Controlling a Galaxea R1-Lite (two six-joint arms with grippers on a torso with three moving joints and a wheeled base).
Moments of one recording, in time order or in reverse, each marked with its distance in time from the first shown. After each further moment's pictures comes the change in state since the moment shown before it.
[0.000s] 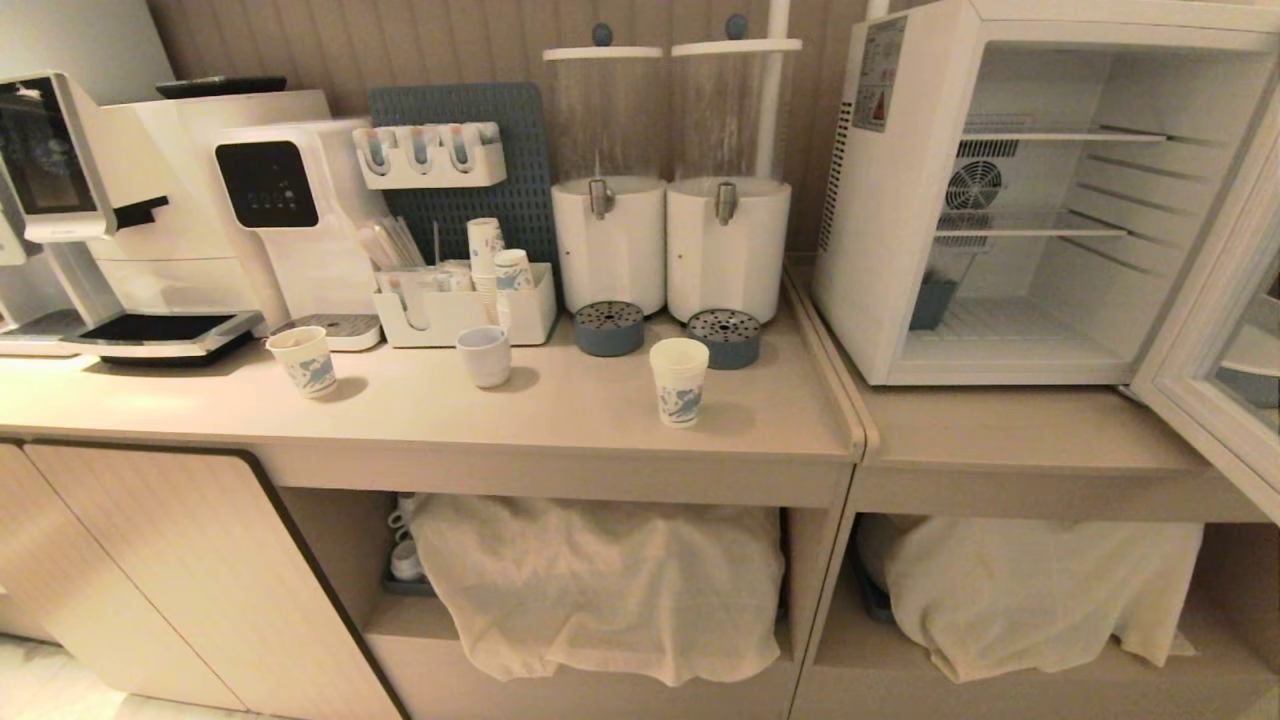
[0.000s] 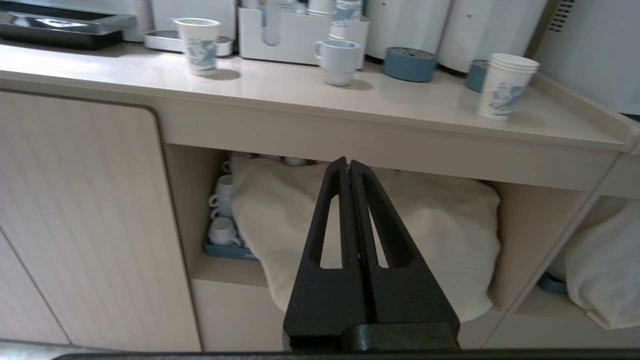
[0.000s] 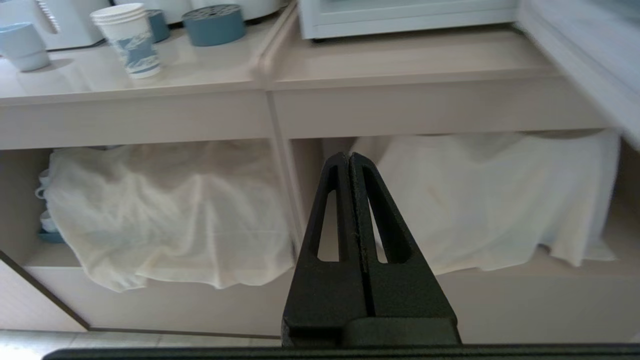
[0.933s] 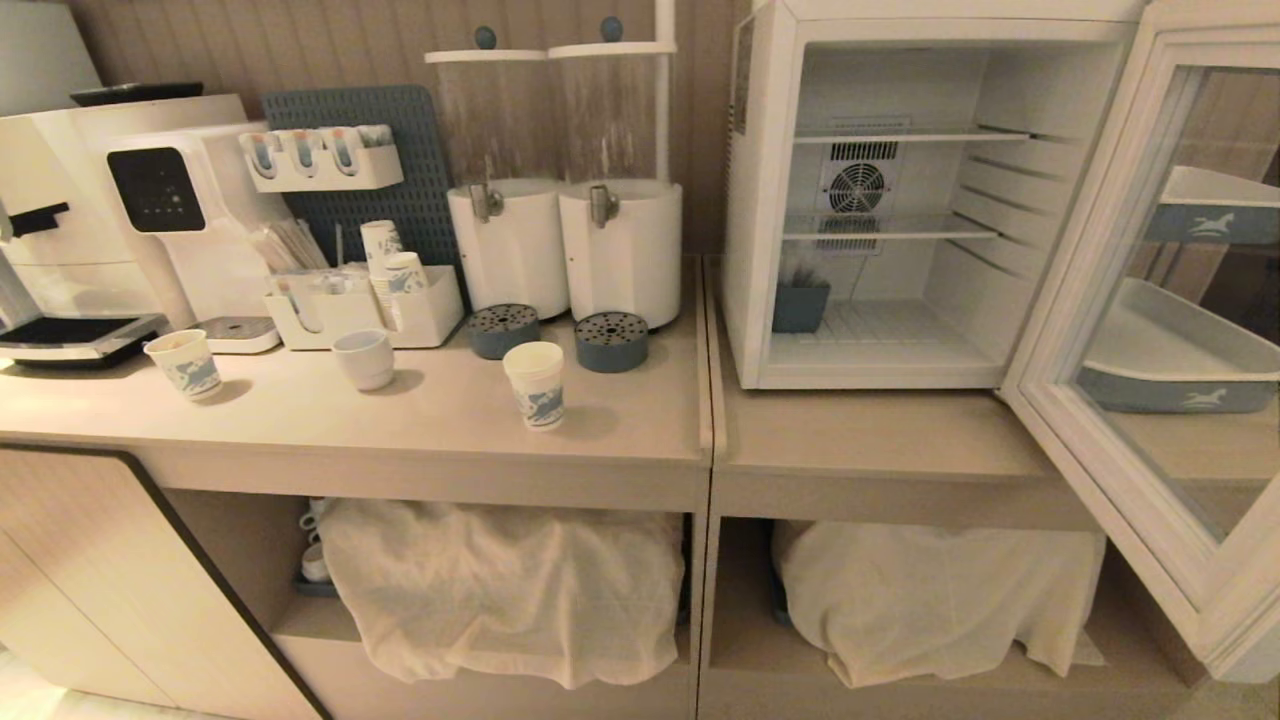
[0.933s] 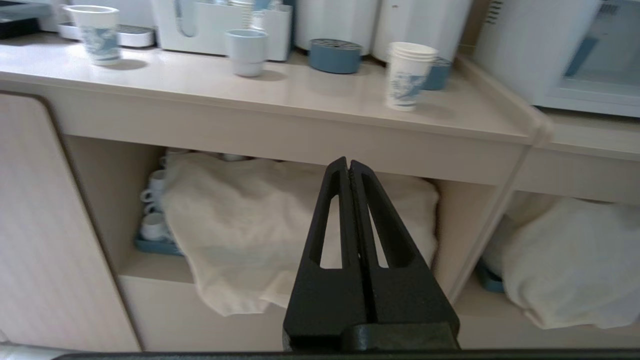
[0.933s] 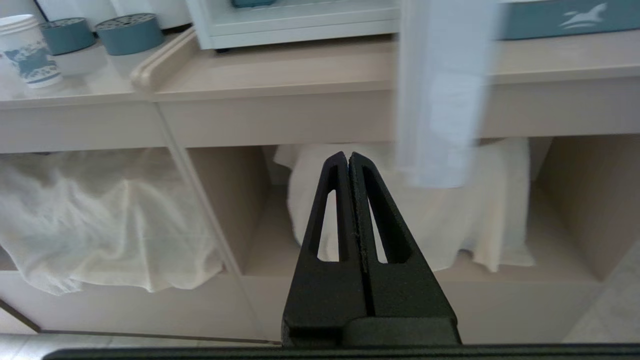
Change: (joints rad) left arm 0.000 0.000 0.000 0.000 0.002 -0.002; right arm 0.001 0.000 0.000 0.000 0.000 0.000
